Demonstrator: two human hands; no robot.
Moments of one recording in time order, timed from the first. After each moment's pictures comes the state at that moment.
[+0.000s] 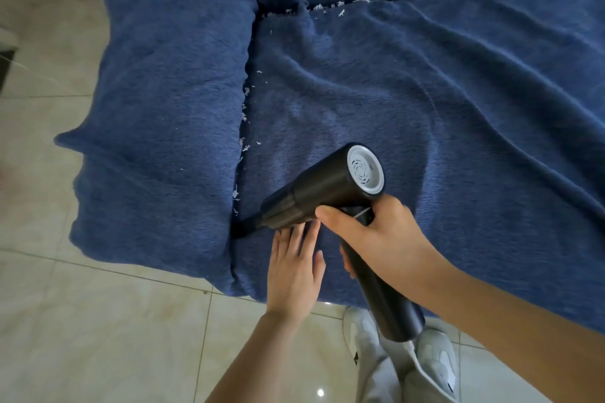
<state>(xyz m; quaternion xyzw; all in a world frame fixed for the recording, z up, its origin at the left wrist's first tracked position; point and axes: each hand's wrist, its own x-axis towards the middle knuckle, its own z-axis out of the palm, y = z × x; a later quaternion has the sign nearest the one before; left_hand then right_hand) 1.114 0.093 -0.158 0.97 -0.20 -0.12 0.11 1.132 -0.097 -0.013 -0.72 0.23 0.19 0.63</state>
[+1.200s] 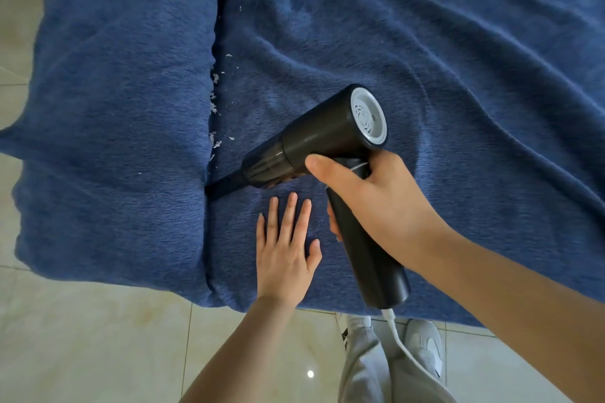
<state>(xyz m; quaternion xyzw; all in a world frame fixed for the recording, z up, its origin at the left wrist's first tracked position) 1.142 0.076 -0.180 0.97 -0.21 -0.13 0.04 1.176 -0.112 -0.027 -0.69 0.26 0.14 0.66</state>
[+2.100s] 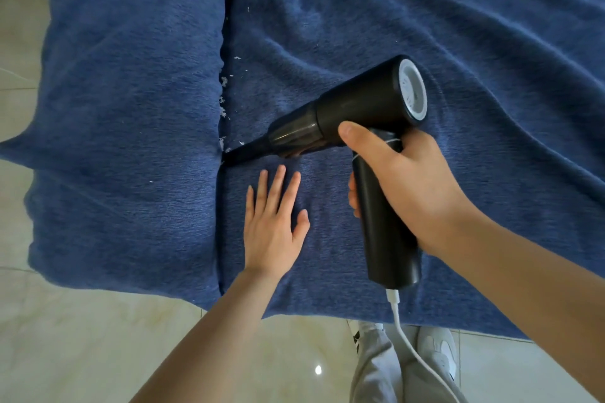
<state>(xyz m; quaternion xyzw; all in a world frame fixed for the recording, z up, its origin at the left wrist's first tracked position) 1.207 0.094 -0.174 0.97 -0.21 -0.11 0.04 1.199 -0.120 -0.014 -0.62 0.32 0.12 0.71</state>
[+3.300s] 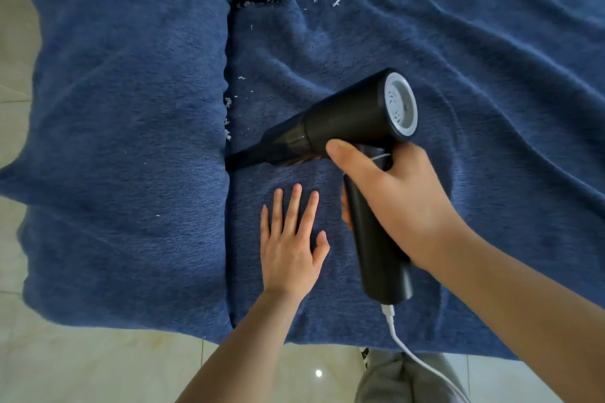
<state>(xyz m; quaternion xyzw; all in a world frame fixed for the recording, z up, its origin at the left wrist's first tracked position) 1.217 0.088 -0.184 0.97 -0.23 -0.10 0.03 1.239 -0.099 -0.019 -0.69 0.31 0.10 0.65</state>
